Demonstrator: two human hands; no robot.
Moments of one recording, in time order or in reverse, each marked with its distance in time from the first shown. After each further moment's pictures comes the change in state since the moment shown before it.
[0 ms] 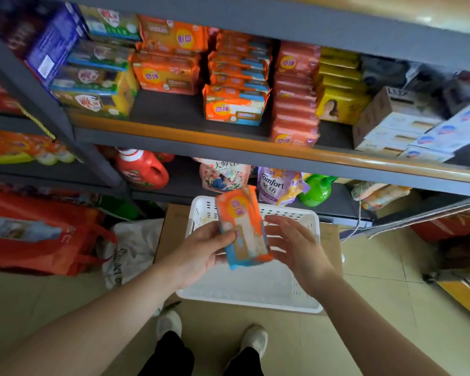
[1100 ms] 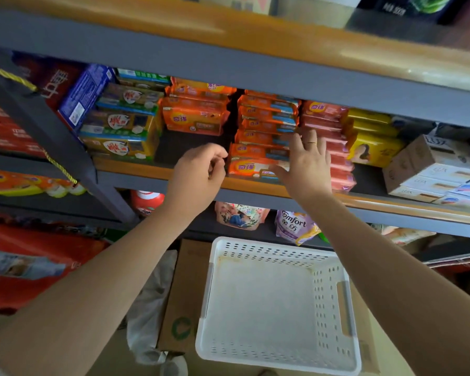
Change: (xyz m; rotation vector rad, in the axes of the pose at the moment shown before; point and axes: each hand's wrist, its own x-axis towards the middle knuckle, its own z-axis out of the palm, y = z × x) left_hand 0.053 0.172 -0.036 1.349 0.554 0.977; right_hand 0.145 -0.128 0.071 -1.469 0.487 -0.612
